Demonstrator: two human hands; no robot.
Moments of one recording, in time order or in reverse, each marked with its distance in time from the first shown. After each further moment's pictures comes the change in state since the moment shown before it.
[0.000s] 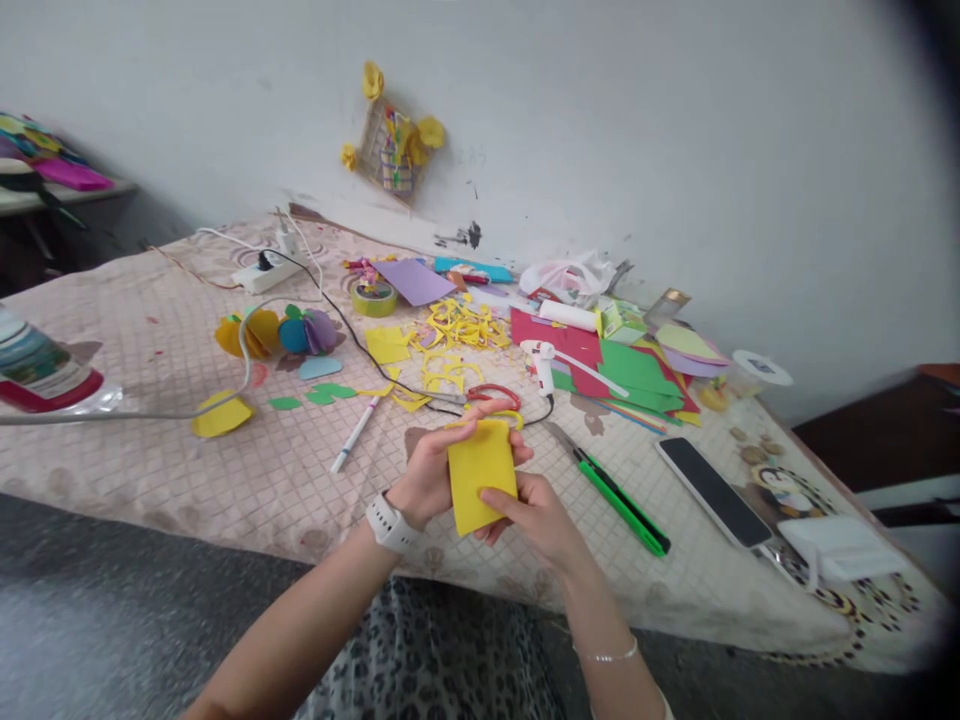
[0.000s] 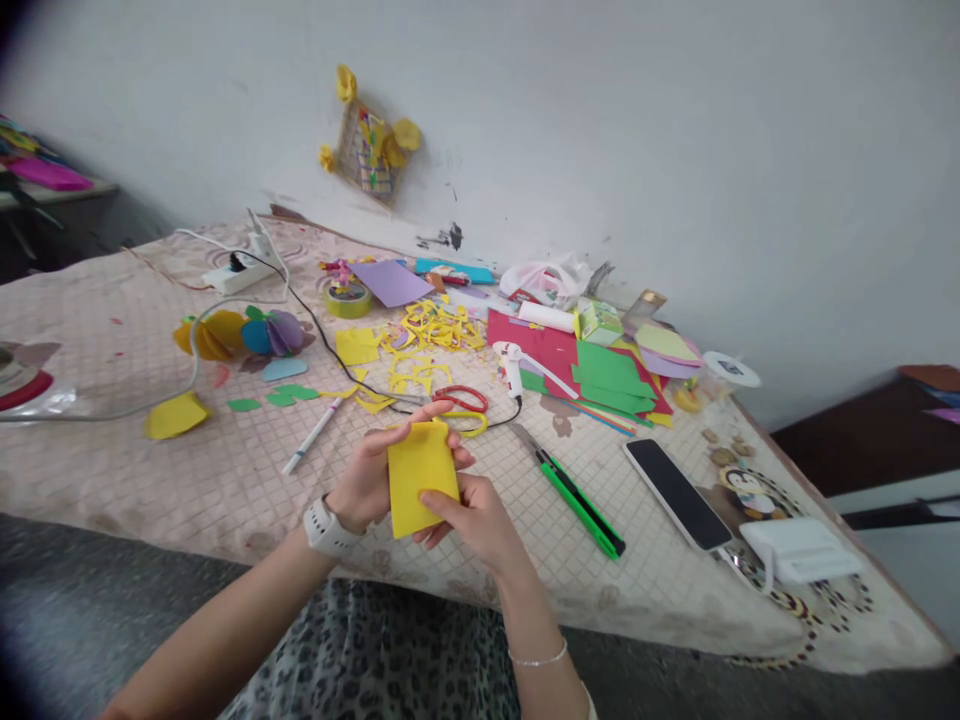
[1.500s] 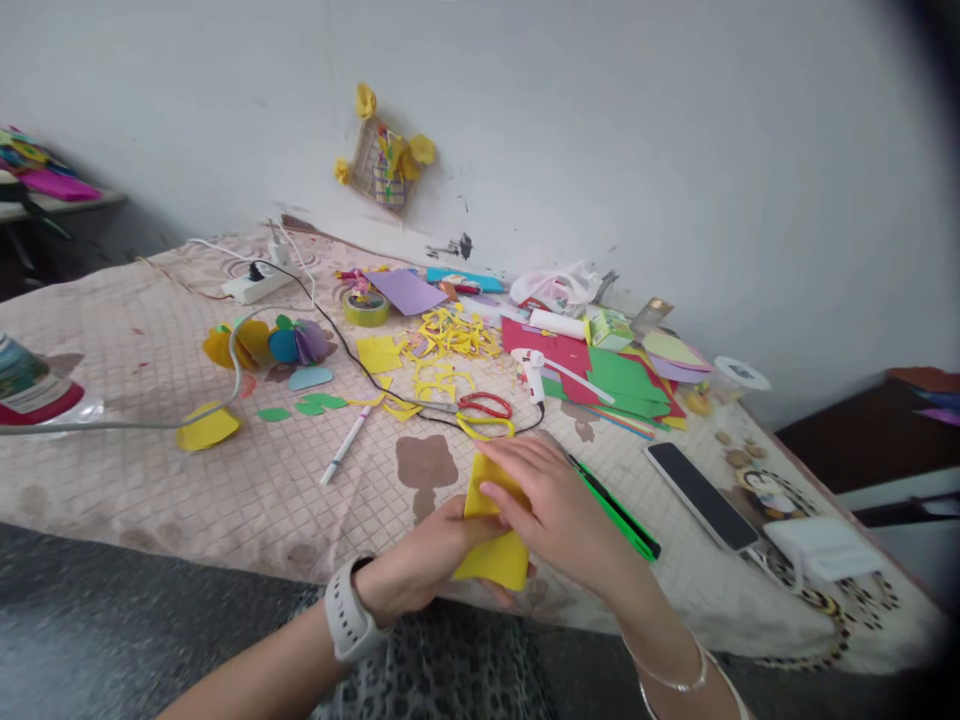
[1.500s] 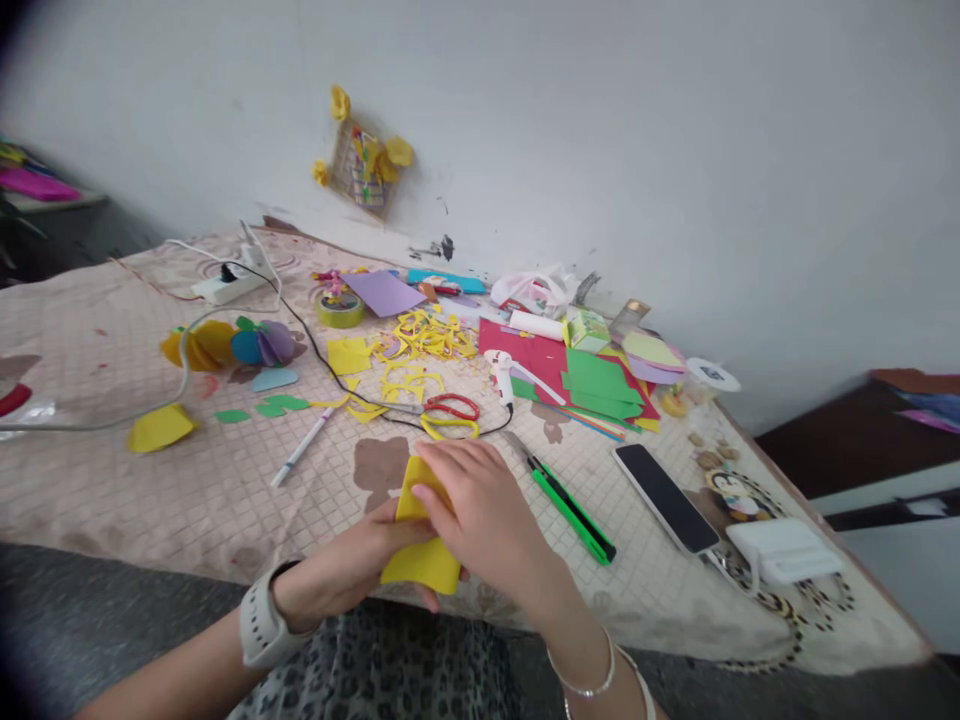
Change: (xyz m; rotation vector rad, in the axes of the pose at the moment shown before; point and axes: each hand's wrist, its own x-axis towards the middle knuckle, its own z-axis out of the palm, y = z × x) left_hand -0.038 -0.029 0.031 0.388 0.251 -0.323; right_hand -0.023 -0.081 0.005 -1.265 0.046 -0.649
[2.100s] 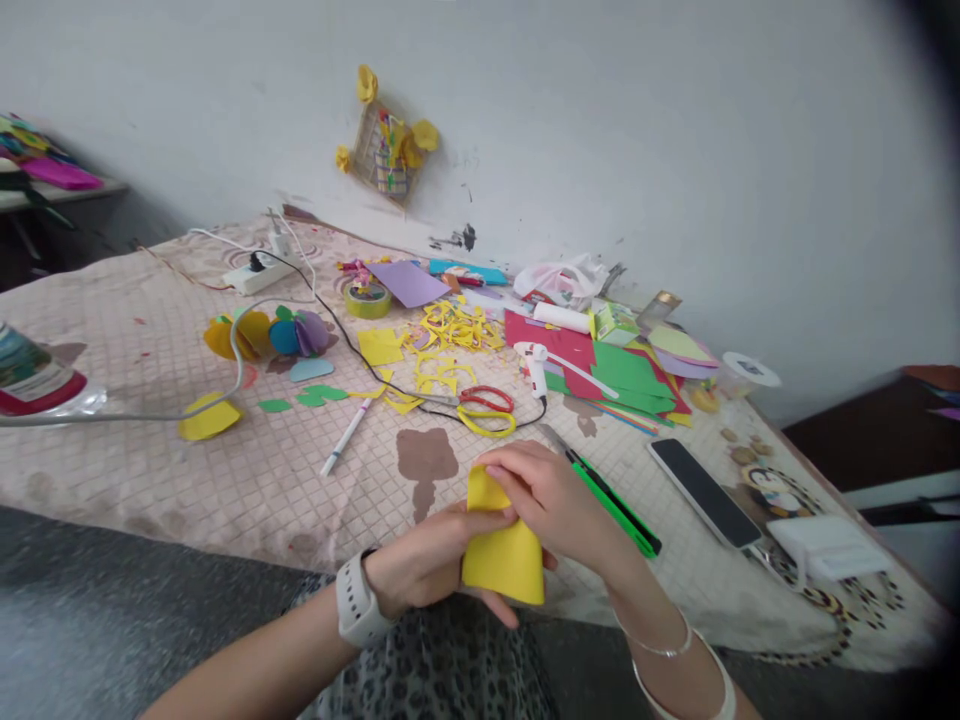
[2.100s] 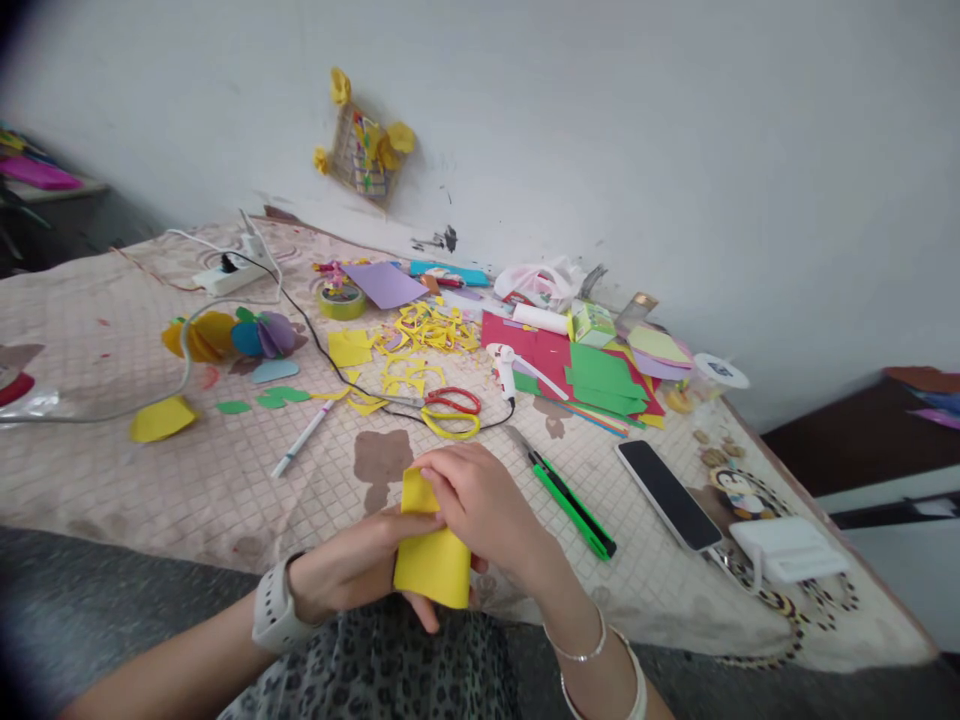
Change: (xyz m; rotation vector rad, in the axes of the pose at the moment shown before) left_hand 0.004 -0.004 0.000 -0.149 -0.148 -0.155; right_hand 0.003 0.007 0.003 0.205 -0.045 0.063
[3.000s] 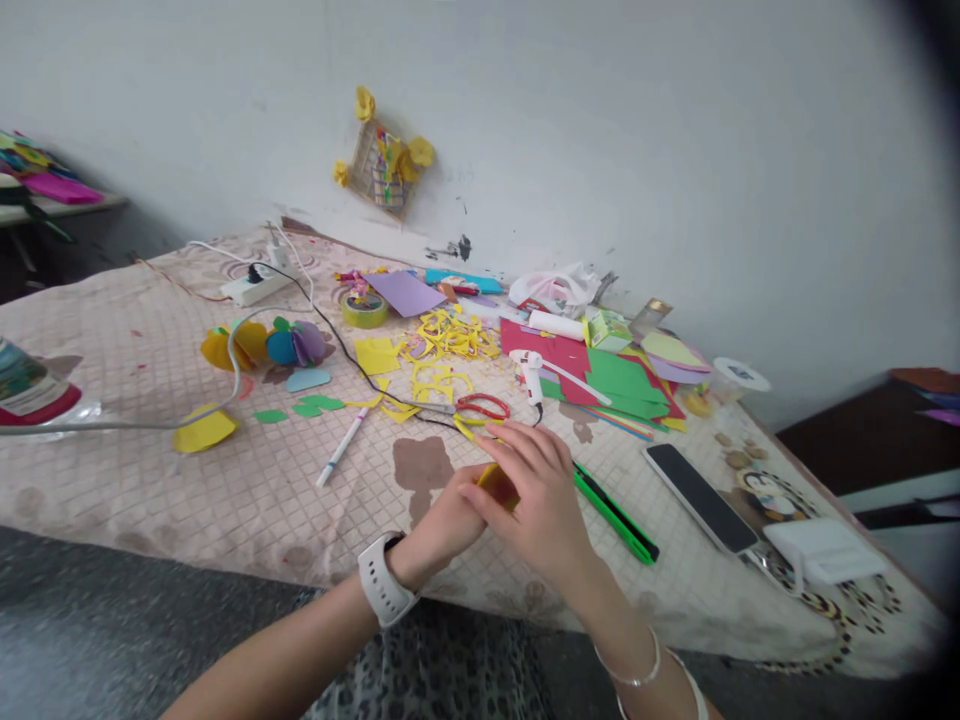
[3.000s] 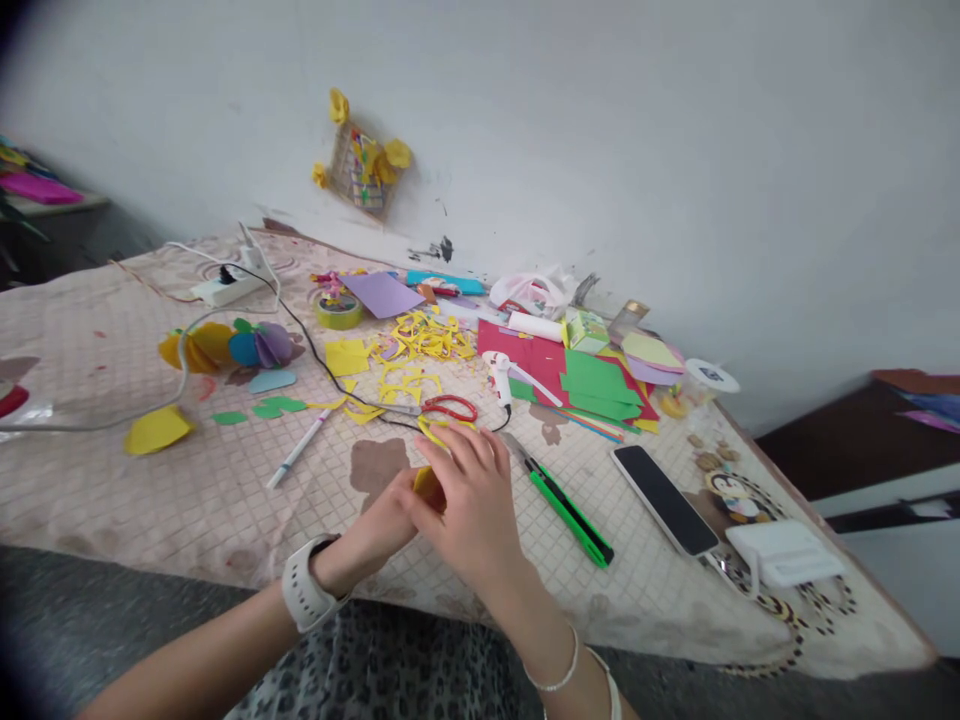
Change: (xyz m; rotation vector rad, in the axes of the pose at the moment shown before) left_hand 0.034 0.015 -0.001 0.473 0.295 0.557; right_hand -0.005 0.007 0.026 -0.319 0.379 -0.096
